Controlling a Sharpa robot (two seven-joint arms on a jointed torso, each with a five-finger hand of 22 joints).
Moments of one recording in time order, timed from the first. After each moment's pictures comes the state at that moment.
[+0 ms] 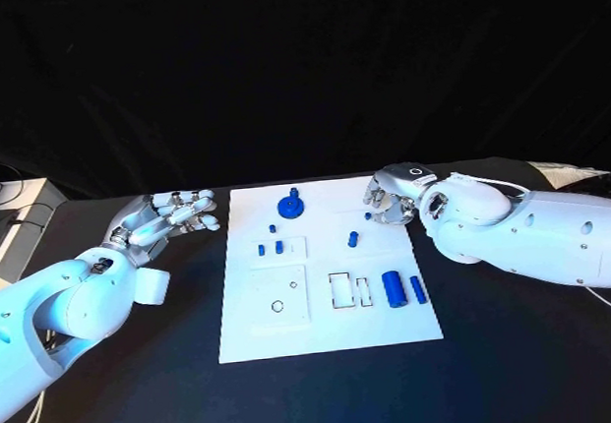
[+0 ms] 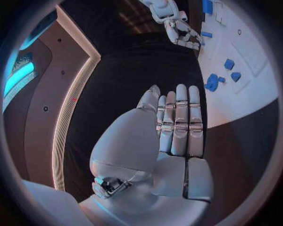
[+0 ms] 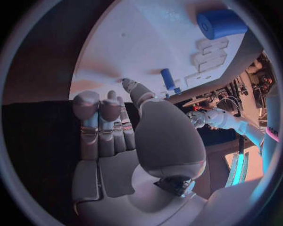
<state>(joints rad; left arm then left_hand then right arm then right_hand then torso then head) 1.02 -0.92 0.21 1.46 -0.20 -0.11 0.32 1.54 0.05 -0.15 0.06 0.33 1.09 0.13 0.07 0.07 1.22 0.09 0.06 0.06 1.25 0.05 0.21 0.28 0.08 1.06 0.06 0.15 0.72 1.25 -0.84 -0.10 1.41 -1.67 -0.37 -0.27 1.33 -0.15 0.24 -0.05 0.34 1.11 0.12 0.07 0.07 1.17 0.08 0.07 0.06 1.42 -0.02 0.99 0.77 0.14 1.46 -0.04 0.67 1.31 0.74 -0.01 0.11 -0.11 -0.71</state>
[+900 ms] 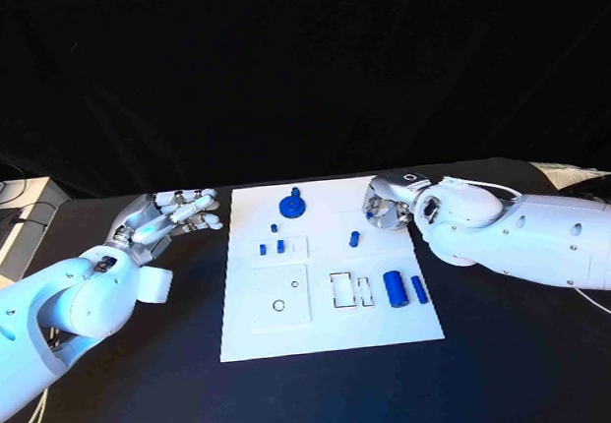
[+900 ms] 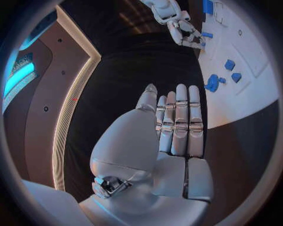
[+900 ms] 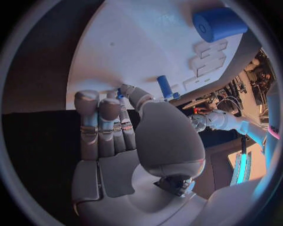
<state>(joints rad) 1.01 -0.92 0.21 1.46 -0.20 -0.11 0.32 1.52 0.07 -0.22 0.07 0.25 1.09 0.13 0.07 0.07 1.21 0.10 0.06 0.06 1.25 0.05 0.21 0.30 0.08 1.07 0.07 0.14 0.68 1.23 -0.81 -0.10 1.38 -1.65 -0.32 -0.27 1.30 -0.14 0.38 -0.05 0.31 1.13 0.13 0.07 0.07 1.16 0.09 0.07 0.06 1.42 -0.01 1.00 0.73 0.15 1.47 -0.02 0.60 1.31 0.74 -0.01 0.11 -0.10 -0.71</state>
